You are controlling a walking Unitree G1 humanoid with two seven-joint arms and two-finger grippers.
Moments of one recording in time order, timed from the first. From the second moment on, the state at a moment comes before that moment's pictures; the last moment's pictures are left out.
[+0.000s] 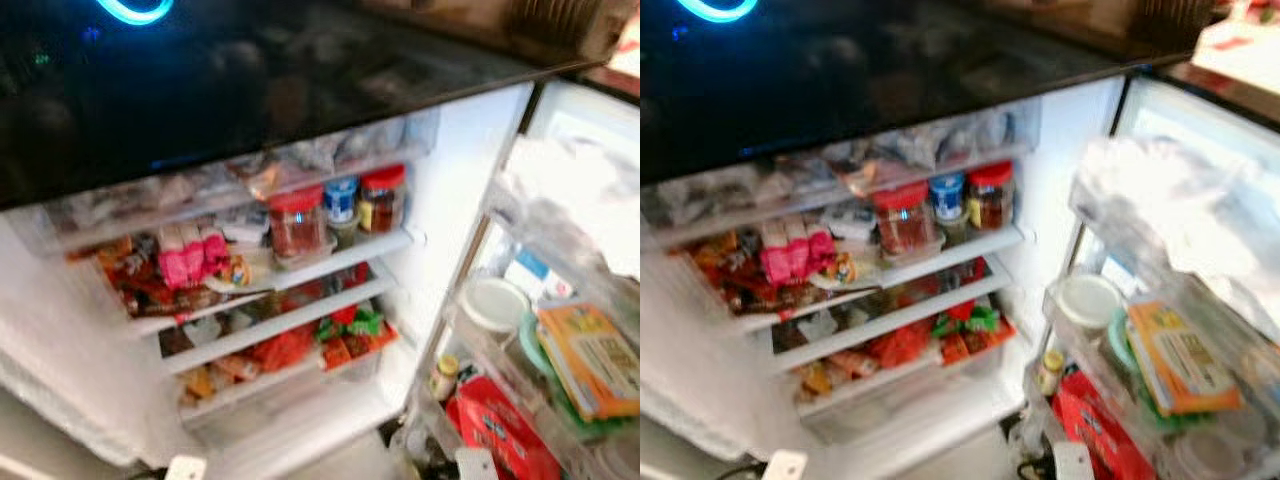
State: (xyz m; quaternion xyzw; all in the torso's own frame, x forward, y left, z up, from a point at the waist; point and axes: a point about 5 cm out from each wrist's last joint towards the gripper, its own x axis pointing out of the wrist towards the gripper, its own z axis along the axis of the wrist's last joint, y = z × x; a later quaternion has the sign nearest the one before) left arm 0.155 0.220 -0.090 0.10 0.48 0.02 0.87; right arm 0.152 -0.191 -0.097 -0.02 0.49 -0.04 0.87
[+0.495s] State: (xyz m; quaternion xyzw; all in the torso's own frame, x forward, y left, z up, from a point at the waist) left arm 0.165 0.208 -0.083 0.06 0.41 0.03 0.91; right arm 0.156 -0.206 -0.094 -0.04 0.49 -0.03 0.87
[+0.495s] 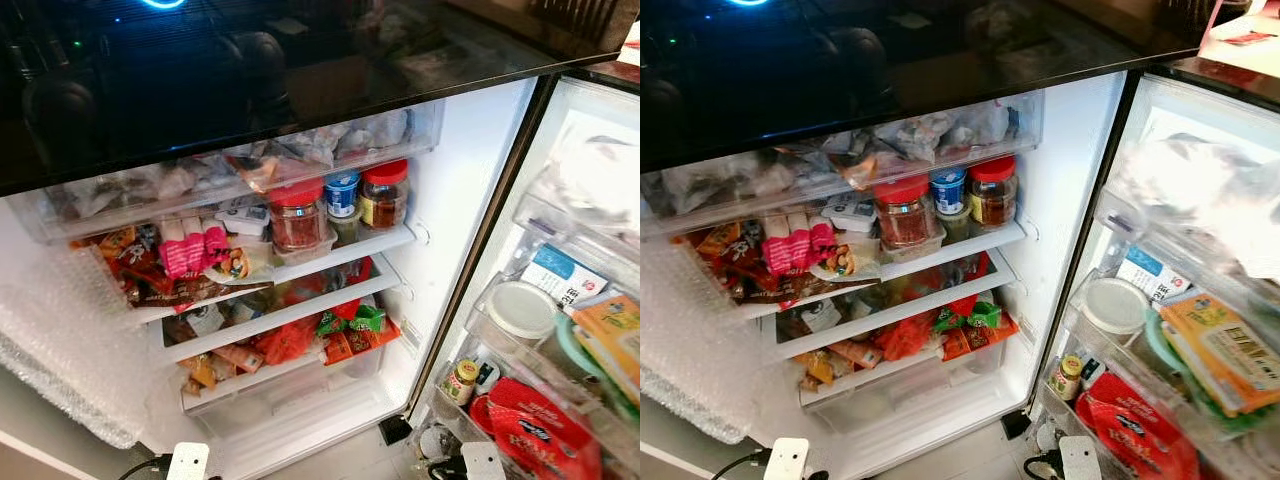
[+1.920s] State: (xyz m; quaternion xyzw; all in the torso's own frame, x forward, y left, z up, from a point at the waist) left arm 0.163 0.207 -0.085 0.04 0.42 0.01 0.91; right arm 0.154 -0.207 -0.094 -0.05 0.49 -0.05 0.87
